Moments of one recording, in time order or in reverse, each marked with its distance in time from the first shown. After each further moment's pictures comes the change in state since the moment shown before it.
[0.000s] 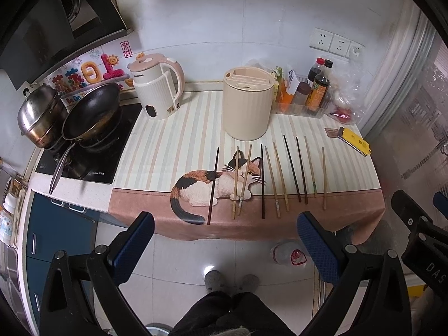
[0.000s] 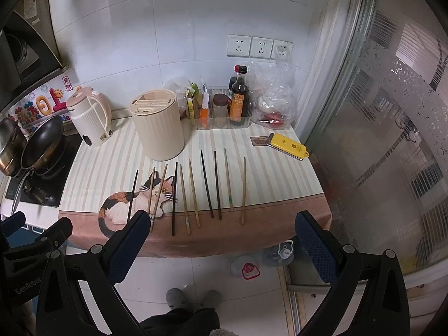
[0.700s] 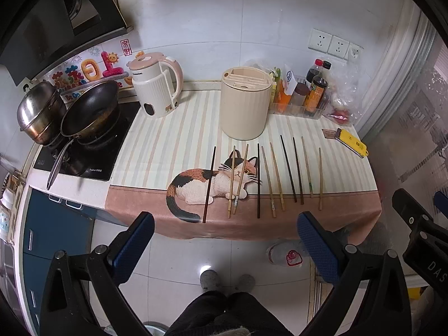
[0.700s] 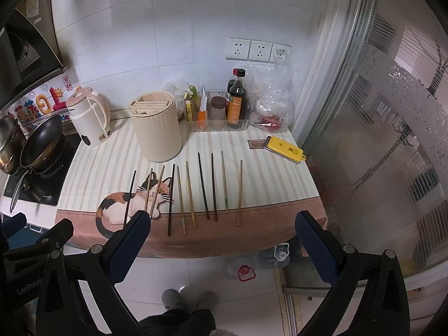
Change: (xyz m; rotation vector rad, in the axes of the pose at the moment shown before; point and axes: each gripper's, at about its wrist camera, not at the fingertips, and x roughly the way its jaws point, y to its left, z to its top) left arm 0.002 -0.006 -0.013 -0.012 -0.007 -0.013; right arm -0.006 -0.012 -0.002 -0.013 -0.017 -0.005
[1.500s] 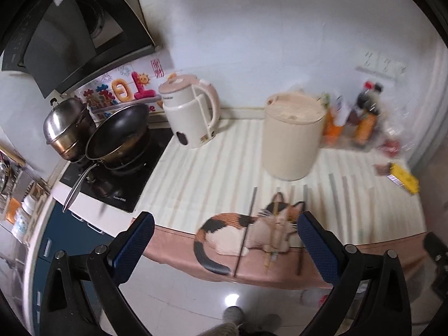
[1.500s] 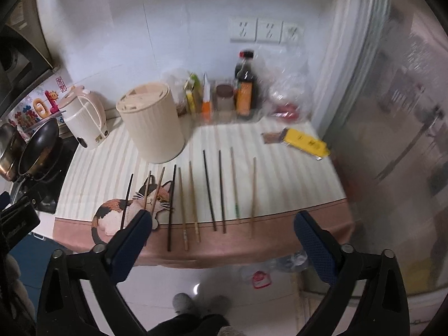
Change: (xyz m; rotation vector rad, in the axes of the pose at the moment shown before) left arm 0.090 0.024 0.041 -0.040 -0.150 0.244; right arm 0.112 0.002 0.015 0.033 0.055 0.086
